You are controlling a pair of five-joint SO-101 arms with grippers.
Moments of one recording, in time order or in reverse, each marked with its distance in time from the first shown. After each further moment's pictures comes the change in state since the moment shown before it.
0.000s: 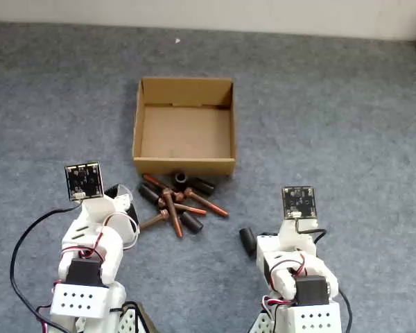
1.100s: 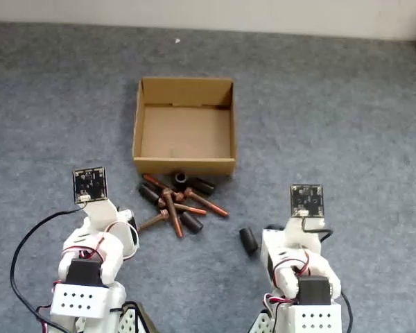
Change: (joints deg) left arm 0.0 0.0 0.0 12.9 0.0; right arm 3.4 0.0 0.0 -5.1 0.3
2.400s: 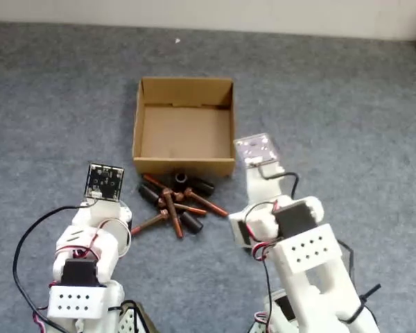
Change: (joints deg) left arm -3.2 -0.4 -4.1 0.0 -20.9; right arm -22.3 56.6 -47.6 14.2 -3.1
